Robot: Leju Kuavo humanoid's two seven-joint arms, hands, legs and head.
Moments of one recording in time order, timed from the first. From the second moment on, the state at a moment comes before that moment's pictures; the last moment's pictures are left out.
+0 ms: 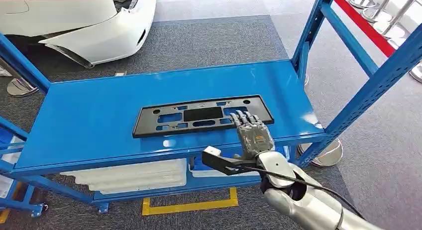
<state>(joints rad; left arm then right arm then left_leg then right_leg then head) -0.12 -0.03 -1.30 -0.27 1.09 0.17 0.10 -0.48 -0.35 0.90 -1.56 1.01 0.22 0.68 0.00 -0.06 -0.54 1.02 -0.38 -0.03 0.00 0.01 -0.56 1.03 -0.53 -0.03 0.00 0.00</state>
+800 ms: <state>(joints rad) -0.13 -0.03 -1.30 -0.27 1.09 0.17 0.09 -0.51 -0.44 0.90 -1.47 0.99 0.10 0.57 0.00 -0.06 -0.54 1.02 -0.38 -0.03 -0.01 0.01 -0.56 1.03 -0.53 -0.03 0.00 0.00</state>
